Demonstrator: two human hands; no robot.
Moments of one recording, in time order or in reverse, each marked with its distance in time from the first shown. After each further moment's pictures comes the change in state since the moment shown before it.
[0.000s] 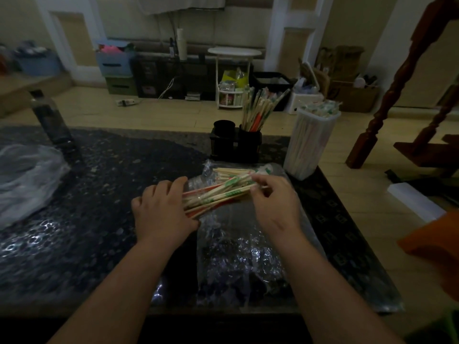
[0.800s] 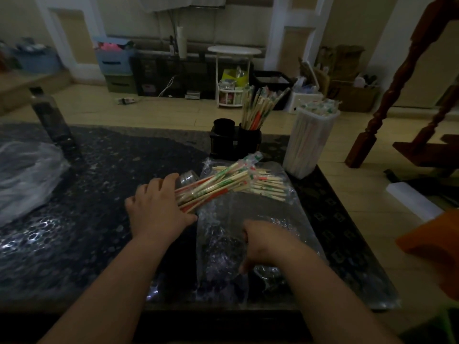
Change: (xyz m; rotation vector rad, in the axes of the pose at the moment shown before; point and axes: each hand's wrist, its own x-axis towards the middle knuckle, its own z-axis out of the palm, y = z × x) left_hand 0.005 -0.006 -0.002 -0.018 -0.039 -0.088; right_hand -0.023 -0.001 -0.006 -0.793 -0.961 0.078
